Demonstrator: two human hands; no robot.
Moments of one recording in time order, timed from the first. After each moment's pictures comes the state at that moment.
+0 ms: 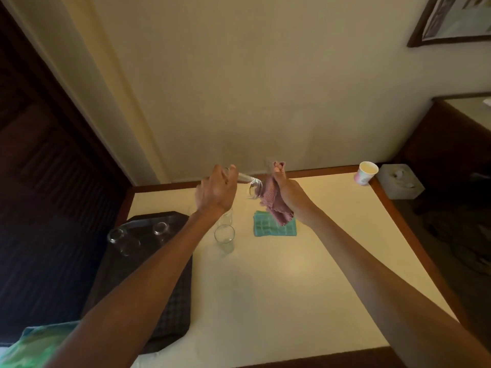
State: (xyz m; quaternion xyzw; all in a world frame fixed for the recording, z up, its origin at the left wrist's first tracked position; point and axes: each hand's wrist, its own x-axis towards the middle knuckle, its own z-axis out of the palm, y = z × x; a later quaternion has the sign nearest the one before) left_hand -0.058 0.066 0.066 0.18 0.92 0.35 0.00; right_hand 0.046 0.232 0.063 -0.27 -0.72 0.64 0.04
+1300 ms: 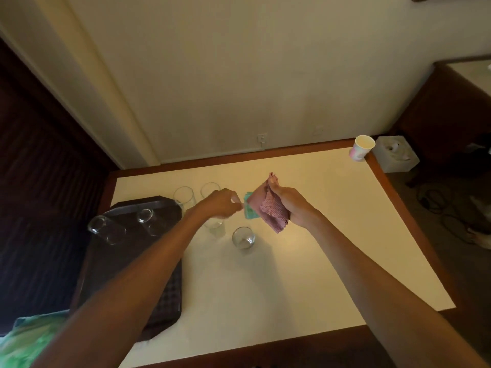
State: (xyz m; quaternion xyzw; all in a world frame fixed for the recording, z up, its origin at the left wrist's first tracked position) left_hand -0.055 0.084 0.000 0.28 0.88 0.17 0.35; right_hand 0.062 0.263 -0.028 -0.35 -0.58 0.73 -0.05
